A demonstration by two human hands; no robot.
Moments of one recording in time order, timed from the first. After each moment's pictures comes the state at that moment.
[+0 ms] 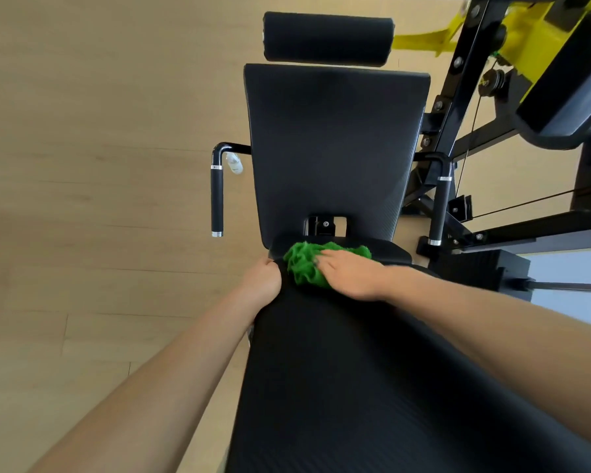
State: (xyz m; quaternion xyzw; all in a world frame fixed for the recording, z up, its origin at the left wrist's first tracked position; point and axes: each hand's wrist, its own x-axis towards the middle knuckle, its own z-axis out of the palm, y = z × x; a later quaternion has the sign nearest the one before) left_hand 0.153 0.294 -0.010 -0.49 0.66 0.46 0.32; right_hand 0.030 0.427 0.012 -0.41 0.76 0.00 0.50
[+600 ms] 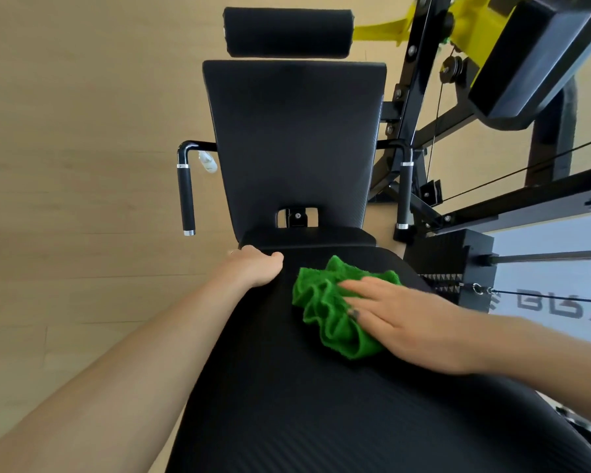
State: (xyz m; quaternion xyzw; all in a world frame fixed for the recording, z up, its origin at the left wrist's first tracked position) left_hand 0.121 0.316 0.016 -0.43 0.73 0.30 0.43; right_hand 0.044 0.560 0.125 -0.47 0.75 -0.09 0.46
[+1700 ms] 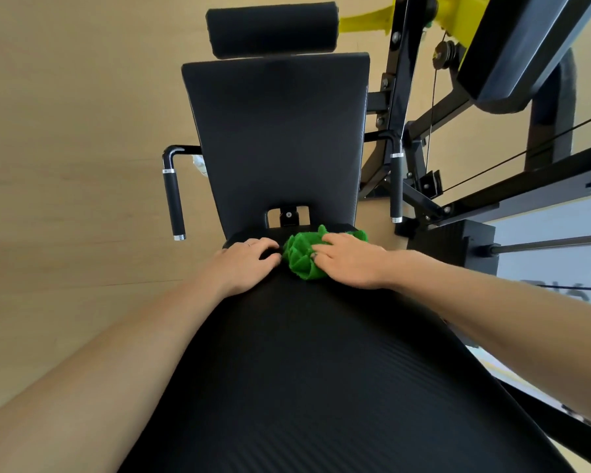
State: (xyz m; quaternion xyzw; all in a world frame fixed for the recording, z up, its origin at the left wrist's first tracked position) left_hand 0.113 0.323 -0.002 -0.20 0.86 0.29 0.38; right_hand -0.006 0.514 0.023 -0.35 0.80 -0.03 0.49
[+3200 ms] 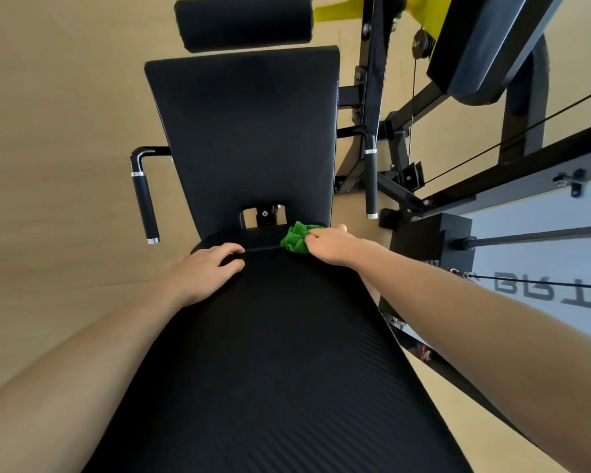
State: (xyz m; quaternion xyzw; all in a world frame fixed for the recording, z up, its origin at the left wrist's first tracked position) left_hand 0.114 0.319 -0.006 -0.23 0.84 0.30 0.39; right_hand -0.050 0.529 -0.003 -0.12 0.82 -0.10 0.56
